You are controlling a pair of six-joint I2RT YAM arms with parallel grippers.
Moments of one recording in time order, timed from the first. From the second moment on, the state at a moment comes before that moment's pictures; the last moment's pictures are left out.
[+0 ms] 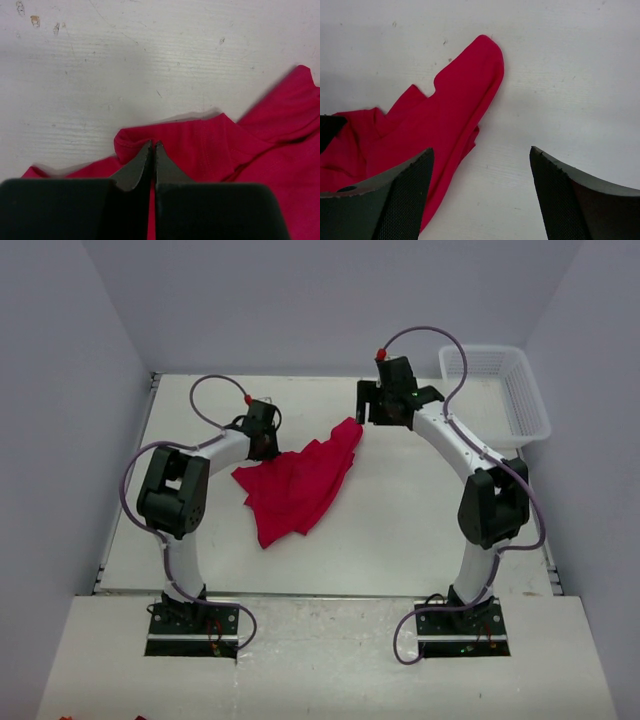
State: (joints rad) left arm -0.34 1.96 1.31 -0.28 -0.14 -0.44; right arm 0.39 1.86 1.68 -0.60 0.08 0.33
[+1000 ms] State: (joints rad) left arm -0.34 1.56 1.38 -0.43 -0.20 -0.36; right arm 0.40 2.17 1.75 -0.64 -0.14 0.42
